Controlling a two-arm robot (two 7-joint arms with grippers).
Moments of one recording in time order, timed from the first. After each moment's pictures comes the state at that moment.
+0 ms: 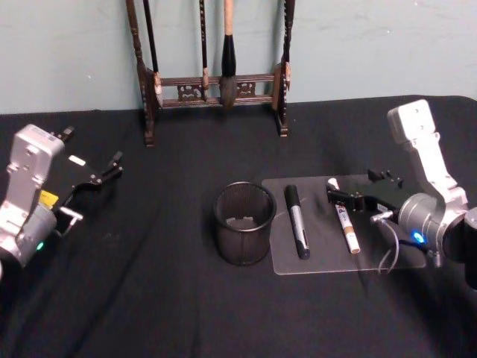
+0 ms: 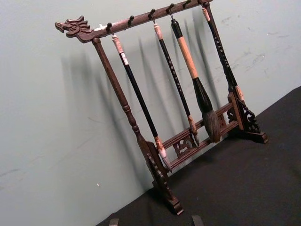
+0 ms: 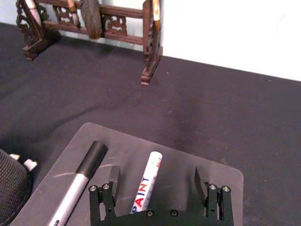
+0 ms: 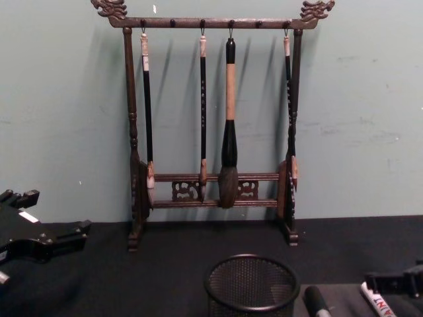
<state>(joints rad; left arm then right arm) -0.20 0.60 0.45 -1.41 -0.25 -0.12 0.03 0.20 0.48 -0.37 -1.57 0.45 0.50 0.04</state>
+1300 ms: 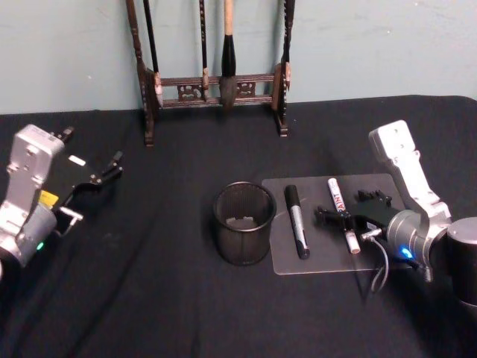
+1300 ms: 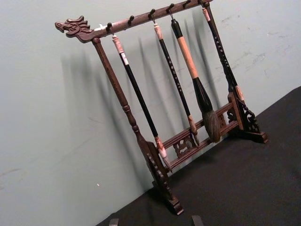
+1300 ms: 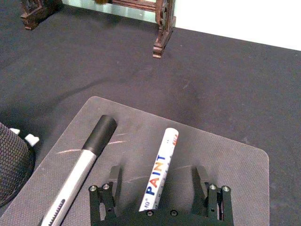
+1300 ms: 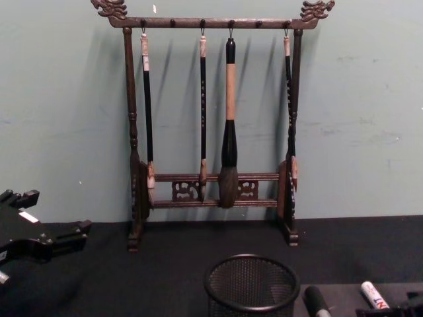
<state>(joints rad) -0.20 0.60 0.45 -1.41 -0.25 -0.12 0.03 0.18 0.42 -0.36 -1.53 0.35 0.54 0.09</state>
